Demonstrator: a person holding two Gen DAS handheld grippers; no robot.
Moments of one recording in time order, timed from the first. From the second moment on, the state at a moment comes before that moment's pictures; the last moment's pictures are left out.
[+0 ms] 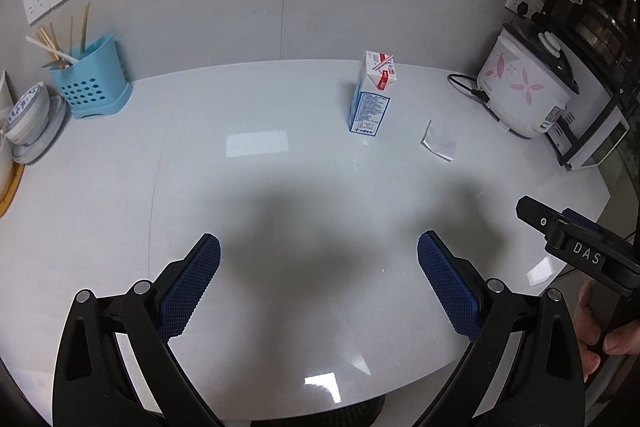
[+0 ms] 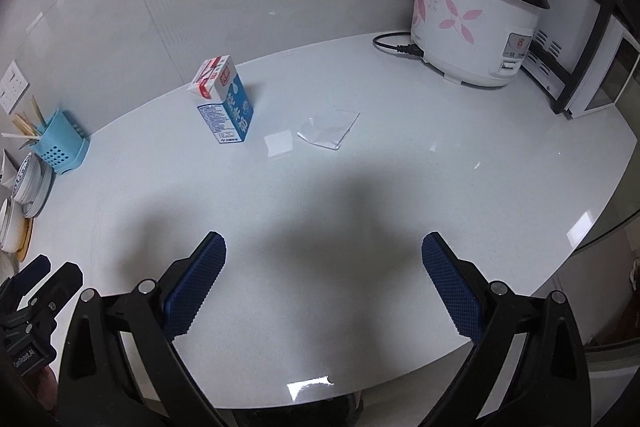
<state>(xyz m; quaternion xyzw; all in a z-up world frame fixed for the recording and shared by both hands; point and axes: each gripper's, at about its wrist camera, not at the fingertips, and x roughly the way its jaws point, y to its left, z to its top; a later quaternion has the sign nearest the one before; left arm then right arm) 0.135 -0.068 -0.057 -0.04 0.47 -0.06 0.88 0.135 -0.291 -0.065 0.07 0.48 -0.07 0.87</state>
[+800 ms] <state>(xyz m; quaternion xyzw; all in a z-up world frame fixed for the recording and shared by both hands) 0.324 -0.155 -0.141 -0.01 0.48 -0.09 0.88 0.252 -0.365 -0.140 0.21 0.56 -0.19 0.78</state>
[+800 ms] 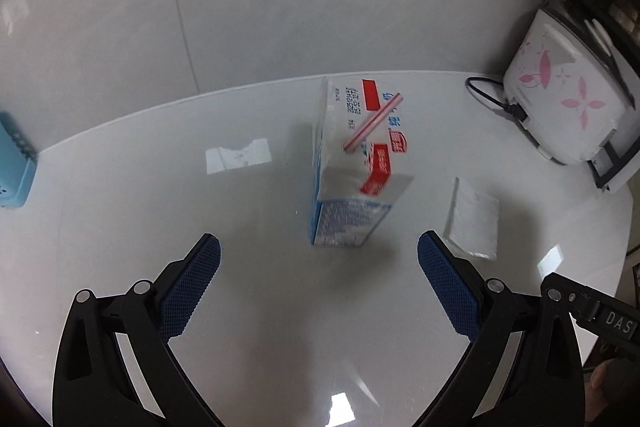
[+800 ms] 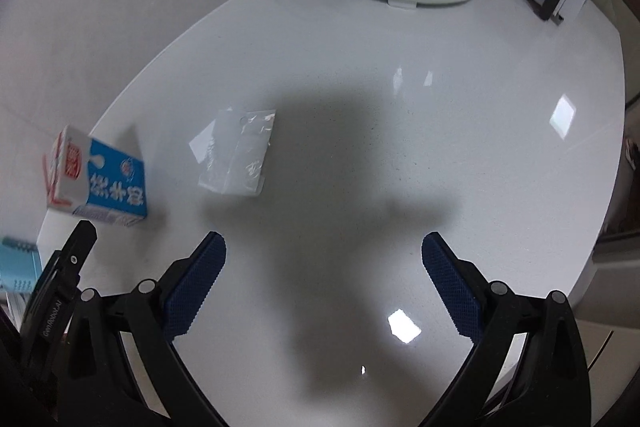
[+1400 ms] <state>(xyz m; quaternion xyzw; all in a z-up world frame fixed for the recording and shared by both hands) 0.382 -0.194 -0.168 0.02 0.48 -0.08 0.87 0.346 -0.367 -0.186 0.27 0.61 -0.20 0.72</state>
